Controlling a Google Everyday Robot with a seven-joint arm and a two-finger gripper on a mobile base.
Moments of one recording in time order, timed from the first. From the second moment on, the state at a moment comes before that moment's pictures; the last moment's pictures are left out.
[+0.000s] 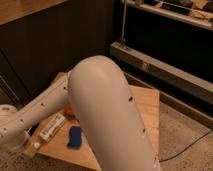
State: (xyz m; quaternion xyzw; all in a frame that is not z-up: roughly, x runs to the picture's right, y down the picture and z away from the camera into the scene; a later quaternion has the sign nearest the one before) arm -0.389 0.269 0.667 -0.22 -0.26 -0.50 0.80
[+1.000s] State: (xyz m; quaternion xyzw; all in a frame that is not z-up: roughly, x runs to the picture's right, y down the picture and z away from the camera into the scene) arm -0.381 0.281 0.711 -0.24 -0.22 -0.47 0.82
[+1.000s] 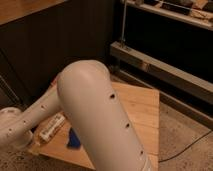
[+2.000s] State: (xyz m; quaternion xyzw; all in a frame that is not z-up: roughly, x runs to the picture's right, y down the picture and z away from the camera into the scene) arm -0.378 0.283 0.725 -0.25 -0.19 -0.47 0.83
